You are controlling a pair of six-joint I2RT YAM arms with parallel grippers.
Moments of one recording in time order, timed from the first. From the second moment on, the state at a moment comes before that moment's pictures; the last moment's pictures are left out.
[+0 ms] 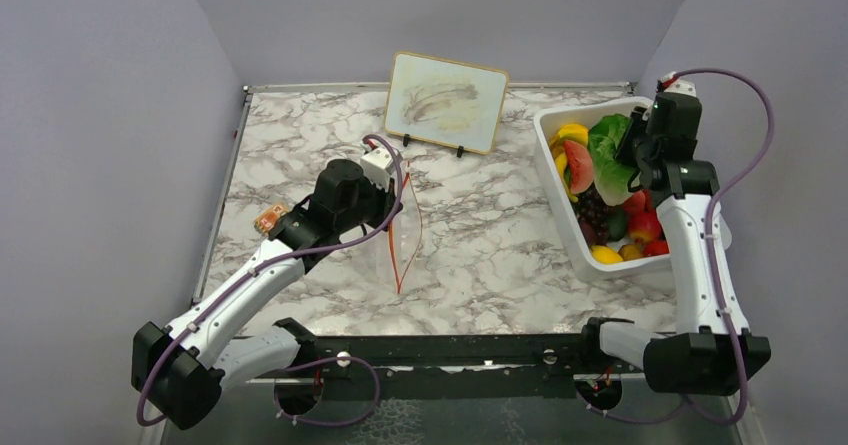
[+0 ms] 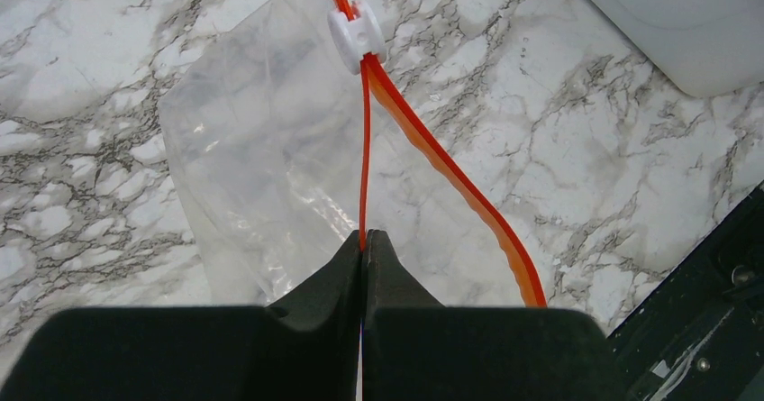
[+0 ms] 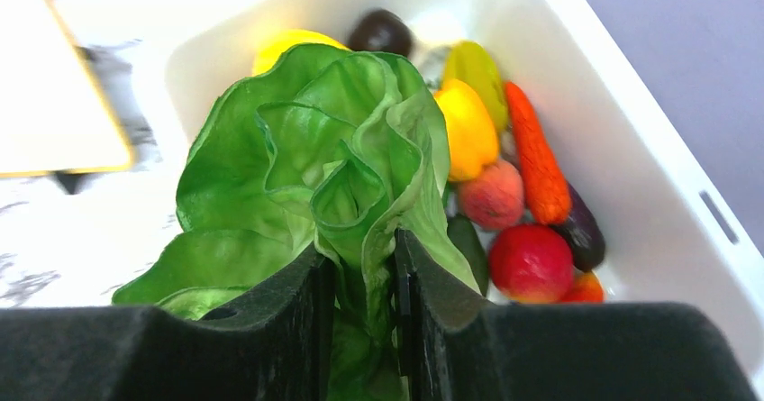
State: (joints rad) left arm -0.60 1.03 0.86 -0.32 0.14 -0.15; right arm -0.07 1.21 1.29 -0.67 0.25 0.16
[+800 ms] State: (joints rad) left arm -0.60 1.09 0.89 -0.30 0.23 -0.34; right arm -0.07 0.92 1.07 -0.23 -0.57 0.35
